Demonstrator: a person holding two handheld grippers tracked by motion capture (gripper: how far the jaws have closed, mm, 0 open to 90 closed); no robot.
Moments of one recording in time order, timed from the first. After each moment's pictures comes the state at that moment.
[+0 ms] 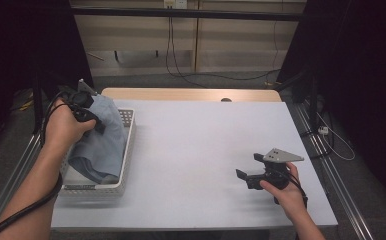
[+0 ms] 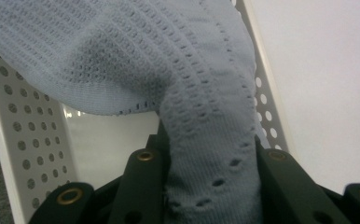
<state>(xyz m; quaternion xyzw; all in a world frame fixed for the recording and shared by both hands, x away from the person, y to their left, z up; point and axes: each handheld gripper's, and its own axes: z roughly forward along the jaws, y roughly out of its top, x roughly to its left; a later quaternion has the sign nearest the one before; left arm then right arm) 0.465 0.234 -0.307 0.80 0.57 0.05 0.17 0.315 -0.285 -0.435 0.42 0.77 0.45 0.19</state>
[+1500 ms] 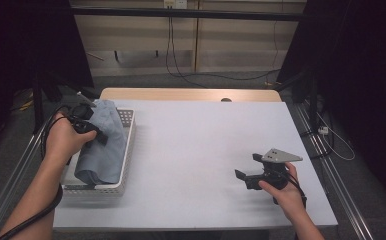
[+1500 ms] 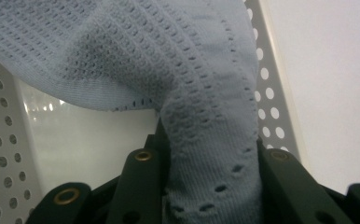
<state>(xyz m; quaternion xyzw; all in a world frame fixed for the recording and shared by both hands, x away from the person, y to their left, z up) 0.452 0.243 -0.337 0.79 0.59 0.01 0.19 0.315 -0.282 -0.435 0.41 0.77 0.45 0.19</state>
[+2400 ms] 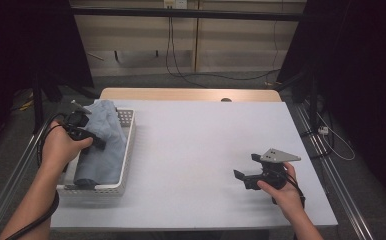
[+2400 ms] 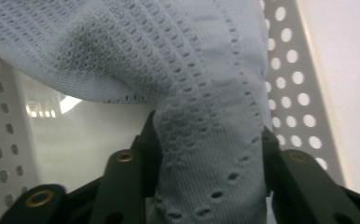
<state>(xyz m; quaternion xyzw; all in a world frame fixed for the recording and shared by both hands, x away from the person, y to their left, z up) 0.443 0.263 -0.356 0.78 0.59 0.02 0.20 0.316 -0.279 -0.437 0.41 0.77 0.45 0.19</state>
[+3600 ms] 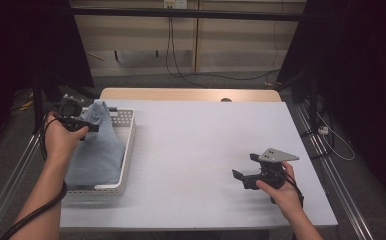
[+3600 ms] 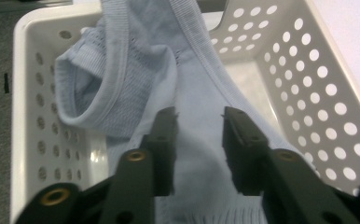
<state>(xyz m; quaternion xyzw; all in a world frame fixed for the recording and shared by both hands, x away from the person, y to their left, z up) 0.476 0.276 -0.364 0.76 0.57 0.13 0.27 0.318 -0.276 -0.437 0.41 0.77 0.45 0.18</state>
